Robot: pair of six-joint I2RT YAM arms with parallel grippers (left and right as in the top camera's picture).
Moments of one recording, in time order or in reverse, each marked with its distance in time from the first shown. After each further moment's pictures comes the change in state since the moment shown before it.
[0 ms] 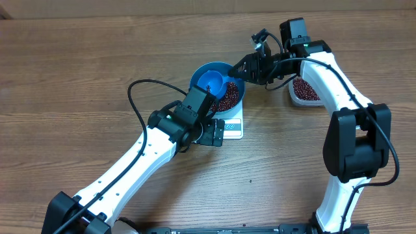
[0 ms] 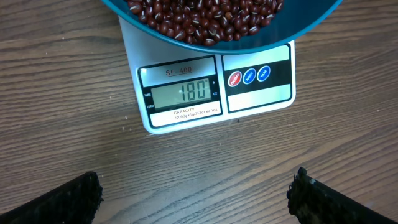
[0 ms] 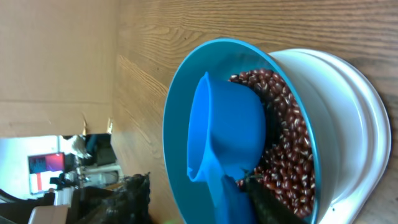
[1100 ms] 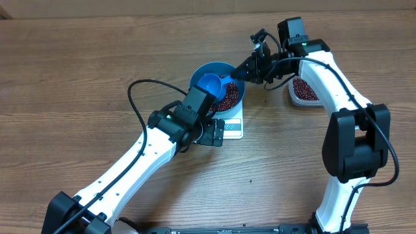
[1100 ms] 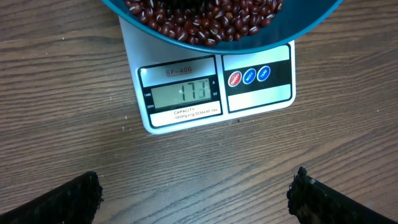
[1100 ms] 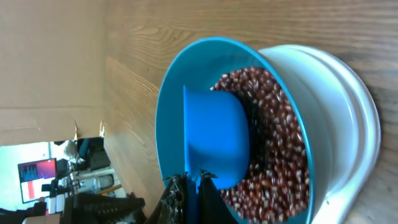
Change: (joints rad) left arm 0.000 0.000 0.000 0.000 0.000 0.000; right arm 0.009 0.000 0.029 -0.048 0.053 0.021
